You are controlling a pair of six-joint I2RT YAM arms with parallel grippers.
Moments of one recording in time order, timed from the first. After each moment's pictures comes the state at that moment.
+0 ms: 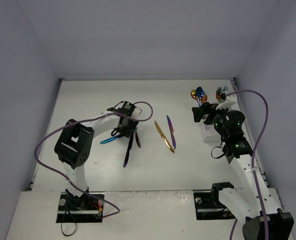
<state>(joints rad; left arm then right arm) -0.52 1.87 1.26 -0.57 -0.12 0.08 0.11 0.85 0.69 0.02 -0.20 0.22</state>
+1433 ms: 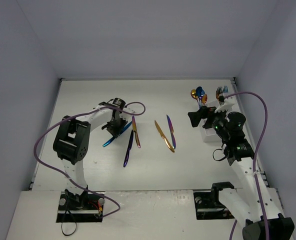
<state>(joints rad) -0.39 1.92 1.32 -0.76 0.03 0.21 0.11 0.81 0.69 -0.06 -0.30 0.24</state>
